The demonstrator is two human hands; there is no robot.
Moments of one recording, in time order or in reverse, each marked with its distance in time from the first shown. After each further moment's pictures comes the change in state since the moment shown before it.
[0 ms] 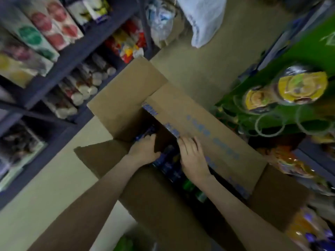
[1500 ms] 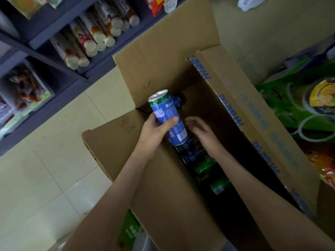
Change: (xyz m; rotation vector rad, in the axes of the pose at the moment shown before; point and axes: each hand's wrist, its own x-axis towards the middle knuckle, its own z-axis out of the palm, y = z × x) left_hand -0.024 -0.038 0.026 -1.622 0.393 -0.098; right_hand 0.080 -0.011 0.072 1.227 -0.330 0.303
